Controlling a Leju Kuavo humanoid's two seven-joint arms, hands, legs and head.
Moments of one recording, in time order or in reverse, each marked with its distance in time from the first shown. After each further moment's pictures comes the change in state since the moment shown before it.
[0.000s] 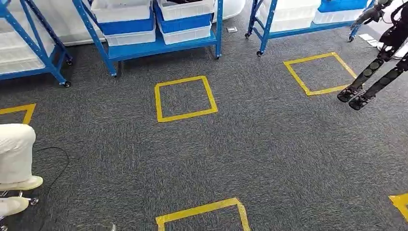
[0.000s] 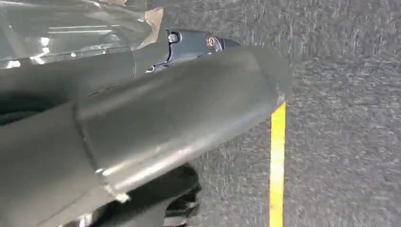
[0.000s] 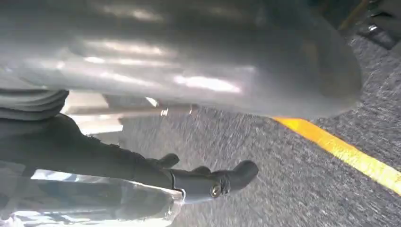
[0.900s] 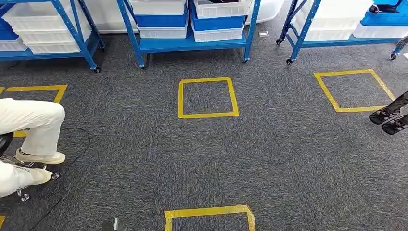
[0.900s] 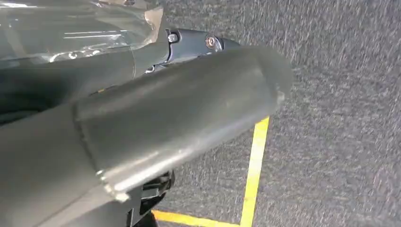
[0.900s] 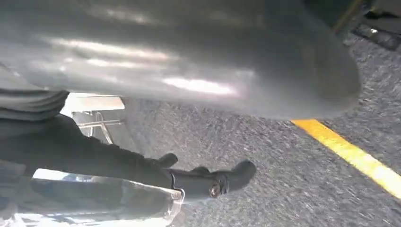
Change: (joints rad) left arm -0.030 -0.009 -0.006 0.002 0.006 -0.072 -0.025; right arm -0.001 0.016 -0.016 0.002 -0.017 -0.018 0.008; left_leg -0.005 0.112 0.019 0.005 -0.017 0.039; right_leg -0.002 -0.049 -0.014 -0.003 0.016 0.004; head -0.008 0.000
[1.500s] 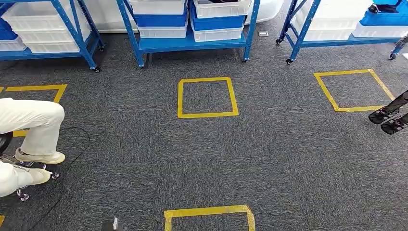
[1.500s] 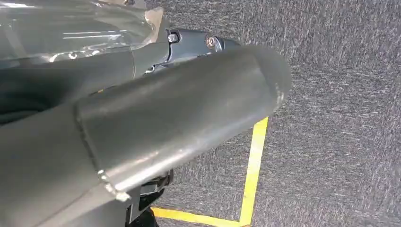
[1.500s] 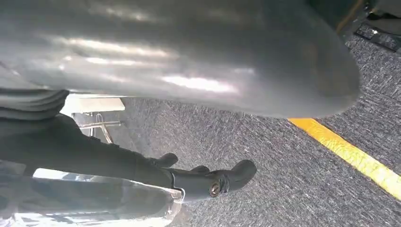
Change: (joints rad) left arm -0.001 -0.001 0.000 0.001 0.000 0.000 0.000; right arm -0.001 0.000 -0.003 0.000 0.000 0.000 0.000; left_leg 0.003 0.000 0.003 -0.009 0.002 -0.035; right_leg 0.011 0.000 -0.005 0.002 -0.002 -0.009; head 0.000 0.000
